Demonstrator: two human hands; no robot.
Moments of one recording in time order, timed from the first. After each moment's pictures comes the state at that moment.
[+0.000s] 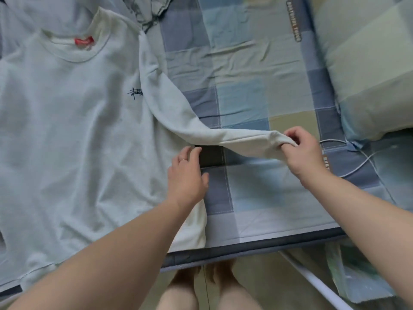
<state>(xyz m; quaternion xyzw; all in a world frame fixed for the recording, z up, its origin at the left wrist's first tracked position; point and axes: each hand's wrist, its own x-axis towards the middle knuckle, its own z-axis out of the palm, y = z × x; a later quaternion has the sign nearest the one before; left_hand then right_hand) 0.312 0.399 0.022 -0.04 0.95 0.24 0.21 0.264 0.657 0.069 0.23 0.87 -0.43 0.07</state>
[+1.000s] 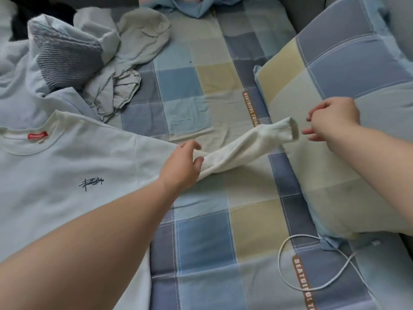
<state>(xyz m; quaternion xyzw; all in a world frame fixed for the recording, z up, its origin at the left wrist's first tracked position) 0.034 0.526 0.036 0.00 0.93 0.34 0.14 -0.023 0.824 0.137 0.35 0.87 -0.36 -0.02</state>
